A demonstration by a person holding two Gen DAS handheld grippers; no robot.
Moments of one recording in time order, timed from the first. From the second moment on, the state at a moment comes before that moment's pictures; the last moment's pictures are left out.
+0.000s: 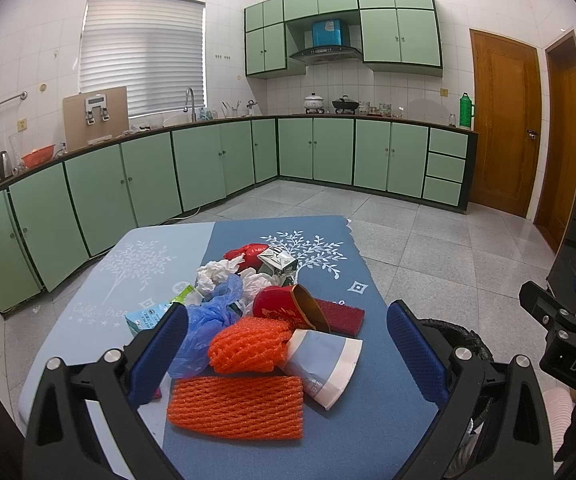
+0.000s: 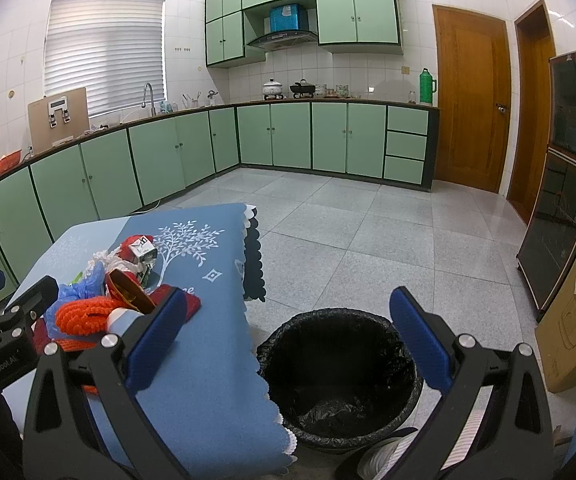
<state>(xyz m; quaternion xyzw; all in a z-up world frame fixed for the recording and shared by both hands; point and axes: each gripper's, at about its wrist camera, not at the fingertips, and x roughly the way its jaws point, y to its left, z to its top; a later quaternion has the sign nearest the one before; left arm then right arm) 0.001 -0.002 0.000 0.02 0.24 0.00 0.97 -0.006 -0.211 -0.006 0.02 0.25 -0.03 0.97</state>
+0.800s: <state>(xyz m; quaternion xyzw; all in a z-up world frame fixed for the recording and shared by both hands) 0.006 0.014 0.001 0.00 0.24 0.02 0.97 0.001 -0.208 -0.015 0.02 0.25 -0.03 0.97</state>
